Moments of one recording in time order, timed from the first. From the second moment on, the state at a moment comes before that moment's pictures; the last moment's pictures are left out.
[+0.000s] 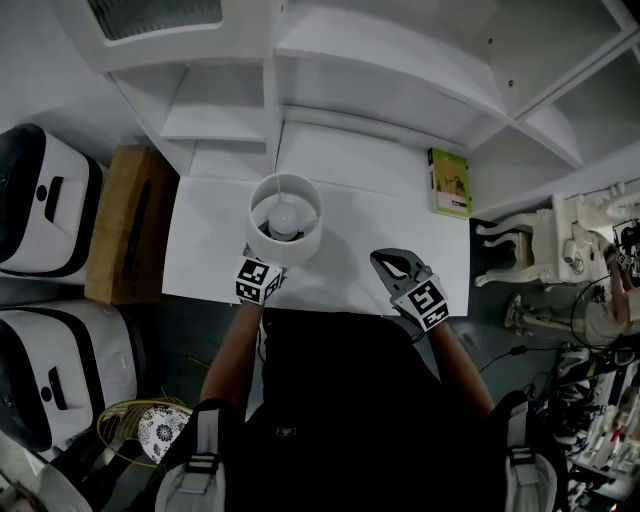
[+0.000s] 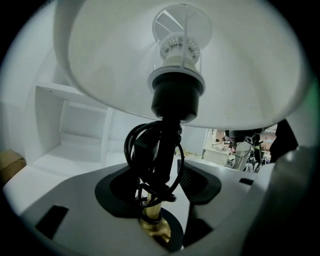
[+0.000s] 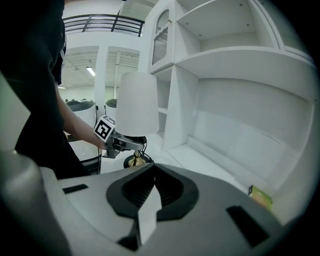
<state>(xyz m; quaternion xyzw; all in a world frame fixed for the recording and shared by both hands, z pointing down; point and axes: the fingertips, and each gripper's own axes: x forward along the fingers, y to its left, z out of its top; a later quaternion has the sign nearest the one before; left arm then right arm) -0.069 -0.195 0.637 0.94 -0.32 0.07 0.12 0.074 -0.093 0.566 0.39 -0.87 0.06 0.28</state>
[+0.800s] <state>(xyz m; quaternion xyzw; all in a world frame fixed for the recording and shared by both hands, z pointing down) -0.072 -0.205 0.632 0.93 -0.35 0.04 0.11 0.078 -0.092 0.575 0.39 -0.87 0.07 0.29</state>
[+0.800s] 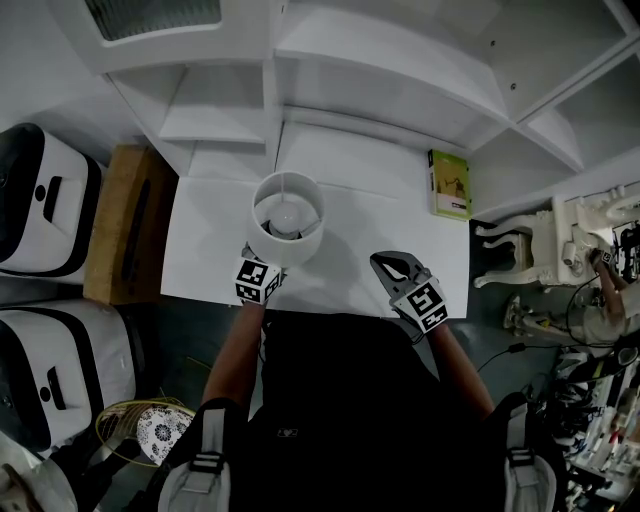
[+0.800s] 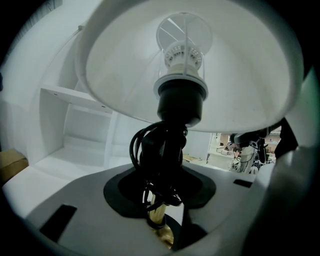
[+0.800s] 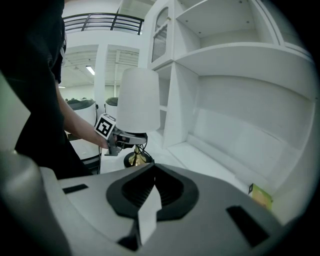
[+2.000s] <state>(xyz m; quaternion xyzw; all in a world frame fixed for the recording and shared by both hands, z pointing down) -0.052 -0.210 0.570 0.93 -0.34 0.03 0.10 0.075 -0.092 0.564 0.39 -0.88 0.06 0.26</state>
